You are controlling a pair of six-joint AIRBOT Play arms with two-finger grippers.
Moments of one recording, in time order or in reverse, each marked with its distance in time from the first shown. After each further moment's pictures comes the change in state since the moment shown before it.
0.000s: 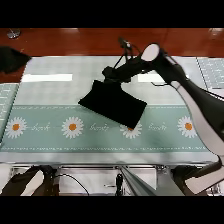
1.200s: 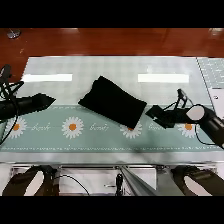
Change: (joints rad) left arm -0.021 0.087 -0.481 0.000 0.176 0.011; right arm -0.303 0.744 -1.157 -0.105 -0.299 0.285
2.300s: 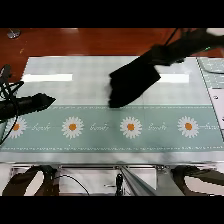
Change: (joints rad) left arm 0.000 0.000 0.000 -0.008 0.000 0.000; right arm 0.013 -0.366 1.191 -0.247 0.624 -0.251
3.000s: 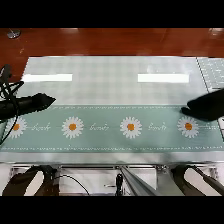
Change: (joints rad) left arm 0.000 0.000 0.000 0.000 0.001 0.000; right arm -0.722 0.342 -0.084 -0.237 0.444 0.138
